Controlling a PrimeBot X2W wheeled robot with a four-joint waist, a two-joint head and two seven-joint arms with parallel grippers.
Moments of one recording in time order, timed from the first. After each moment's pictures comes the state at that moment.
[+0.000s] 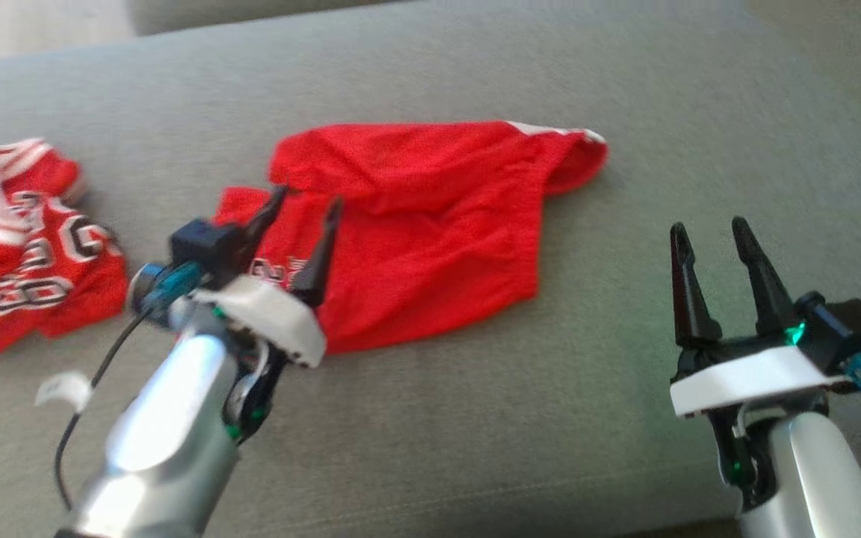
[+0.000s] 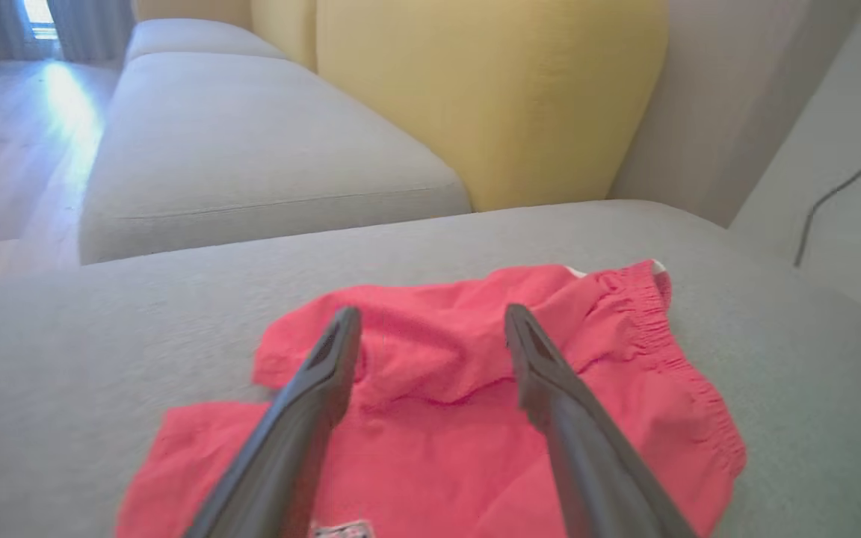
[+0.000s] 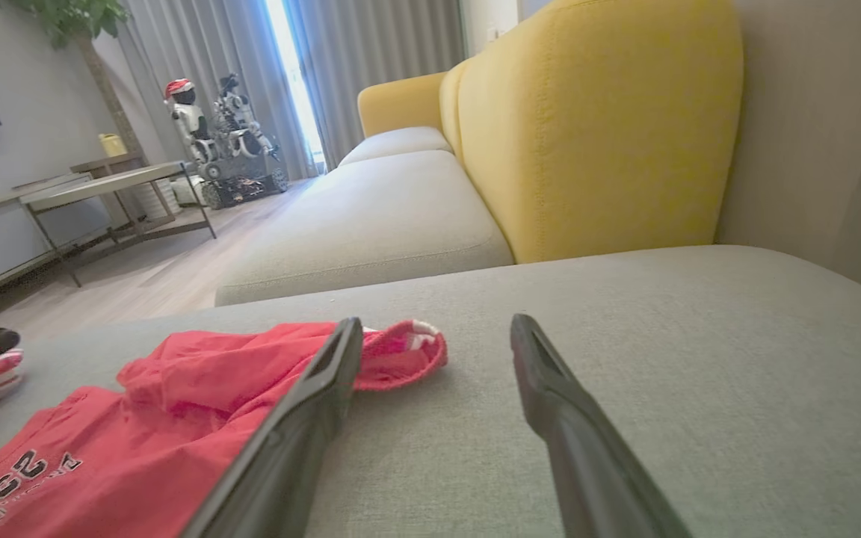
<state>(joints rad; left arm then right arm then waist) -0.51 0.19 -0.58 0.50 -0.49 -0.01 -0.24 -0.13 -0.05 0.06 0.11 0.20 0.13 -0.12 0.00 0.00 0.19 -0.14</state>
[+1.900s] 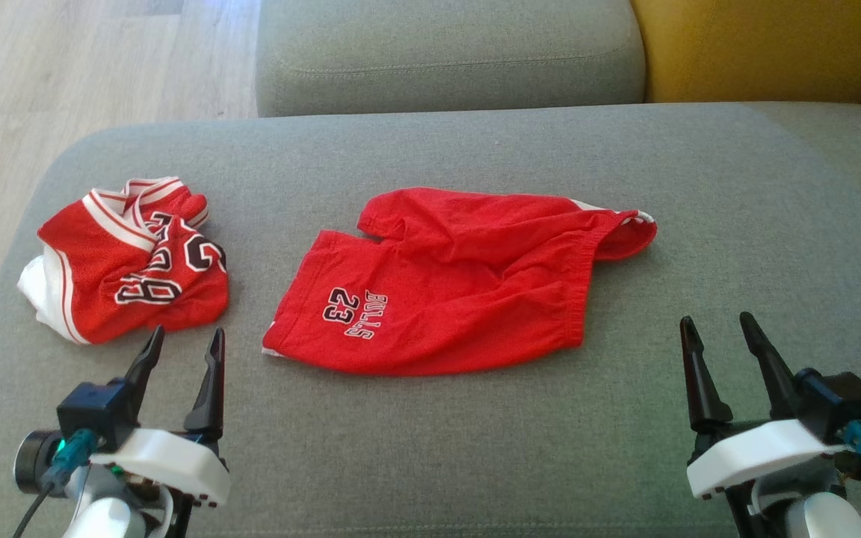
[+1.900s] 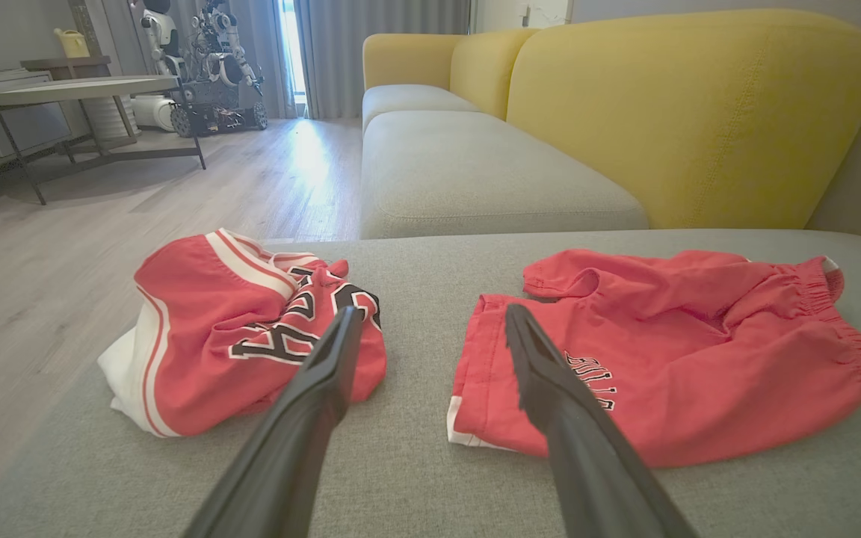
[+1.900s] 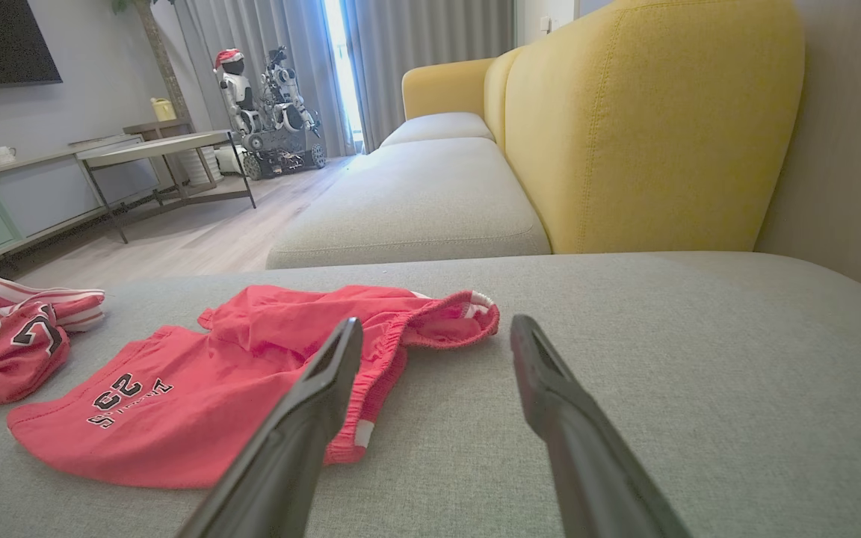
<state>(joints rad) -0.03 0.36 -0.36 0.17 -0.43 0.14 -0.24 0.07 -0.05 0.01 0.06 0.14 0.13 -0.03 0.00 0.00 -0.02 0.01</state>
